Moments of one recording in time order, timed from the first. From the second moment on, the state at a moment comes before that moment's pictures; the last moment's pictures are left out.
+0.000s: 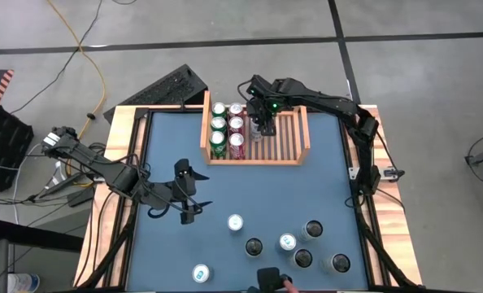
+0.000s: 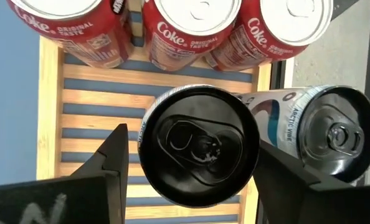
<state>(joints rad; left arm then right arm) -0.47 1.14 0.98 -0.37 -0.61 -0.22 -0.51 1.99 1.86 -1.02 0.03 -0.61</state>
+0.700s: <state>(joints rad) -0.47 1.14 0.98 -0.37 -0.61 -0.22 -0.54 1.95 1.86 -1.07 0.09 -0.57</state>
